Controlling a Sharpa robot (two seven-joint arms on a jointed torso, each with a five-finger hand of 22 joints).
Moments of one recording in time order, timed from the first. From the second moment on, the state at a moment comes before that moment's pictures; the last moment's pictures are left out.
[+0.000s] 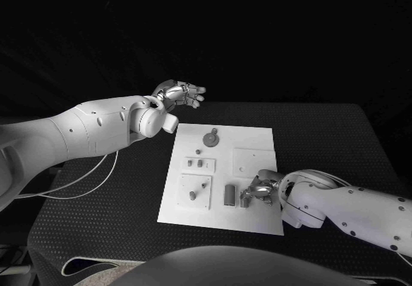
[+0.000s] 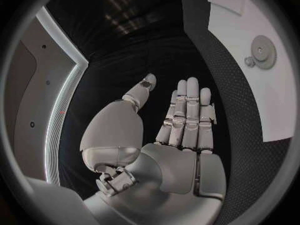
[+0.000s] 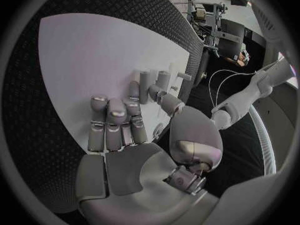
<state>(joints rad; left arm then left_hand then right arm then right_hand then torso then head) 1.23 -0.72 -0.10 1.10 -0.11 -0.16 0.28 1.01 -0.10 0.45 -0.25 0.07 0.85 0.17 0.27 0.51 1.17 0.10 0.22 0.19 0.99 0.04 0.75 0.41 0.01 0.72 -0.06 0.59 1.31 1.11 -0.66 -0.24 1.56 -1.01 -0.17 -0.53 0.73 -0.16 0.84 -0.22 0.07 1.12 0.07 0.29 0.49 1.12 -0.03 1.23 0.99 1.24 -0.12 1.26 1.04 0.24 1.00 -0.03 1.20 1.09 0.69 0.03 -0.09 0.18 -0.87</state>
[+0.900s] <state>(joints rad) 1.23 -0.72 -0.10 1.10 -0.11 -0.16 0.28 1.01 -0.10 0.45 -0.25 0.07 0.85 0.17 0.27 0.51 1.17 0.10 0.22 0.19 0.99 0.04 0.75 0.41 0.01 0.72 -0.06 0.59 1.31 1.11 -0.67 -0.24 1.57 -1.00 -0.16 -0.50 0.73 -0.22 0.79 -0.19 0.05 1.12 0.06 0.30 0.50 1.12 -0.03 1.23 0.99 1.24 -0.12 1.26 1.04 0.24 0.99 -0.03 1.21 1.08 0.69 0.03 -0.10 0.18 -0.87</state>
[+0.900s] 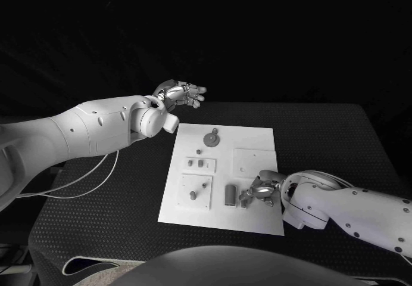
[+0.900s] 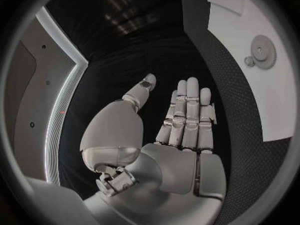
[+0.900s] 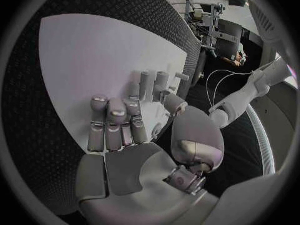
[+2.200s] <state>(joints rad) 1.23 -0.72 -0.10 1.10 -0.11 -0.16 0.28 1.01 -0.10 0.45 -0.25 0.07 0.85 0.17 0.27 0.51 1.17 0.10 0.22 0.19 0.99 0.04 0.74 0.41 0.01 0.72 -0.06 0.59 1.31 1.11 -0.67 -0.24 1.55 -1.00 -0.12 -0.45 0.88 -0.16 0.71 -0.28 0.07 1.11 0.06 0.32 0.50 1.12 -0.03 1.23 1.00 1.24 -0.13 1.26 1.05 0.24 0.98 -0.03 1.22 1.07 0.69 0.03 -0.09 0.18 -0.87</state>
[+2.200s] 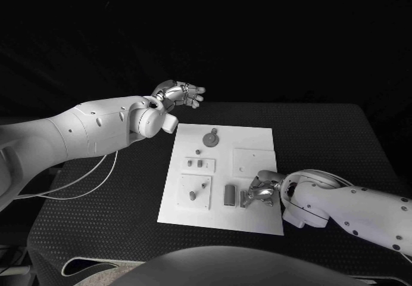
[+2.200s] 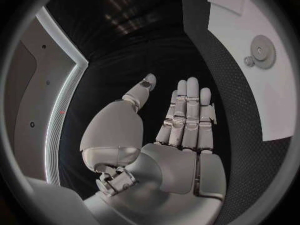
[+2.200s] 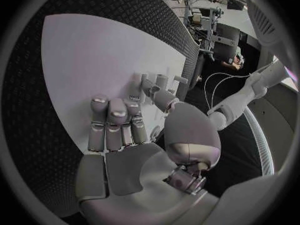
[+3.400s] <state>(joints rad) 1.23 -0.66 -0.10 1.00 -0.08 -0.14 0.28 1.00 -0.10 0.45 -0.24 0.07 0.85 0.15 0.28 0.51 1.13 0.10 0.16 0.15 0.88 0.10 0.56 0.37 0.02 0.63 0.00 0.52 1.31 1.18 -0.55 -0.08 0.90 -0.54 -0.13 0.14 0.85 -0.07 0.53 -0.29 0.15 0.91 0.17 0.26 0.49 0.86 0.08 0.80 0.65 0.91 0.04 0.80 0.78 0.20 0.61 0.12 0.88 0.92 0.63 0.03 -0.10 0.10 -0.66</state>
